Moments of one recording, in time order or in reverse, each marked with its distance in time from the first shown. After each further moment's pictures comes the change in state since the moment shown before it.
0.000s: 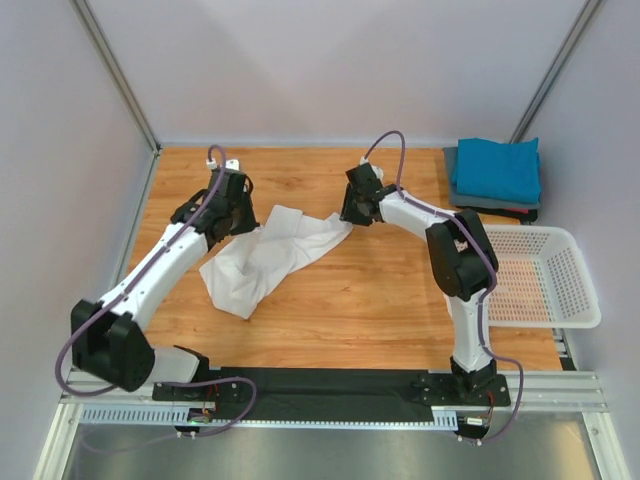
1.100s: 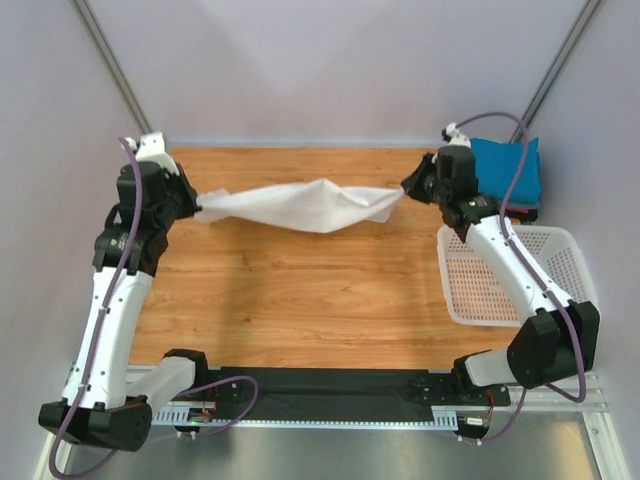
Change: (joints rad) left arm 0.273 -0.348 0.226 -0.027 0.075 0.251; right arm -0.227 -0.671 -0.180 0.041 -0.077 -0.092
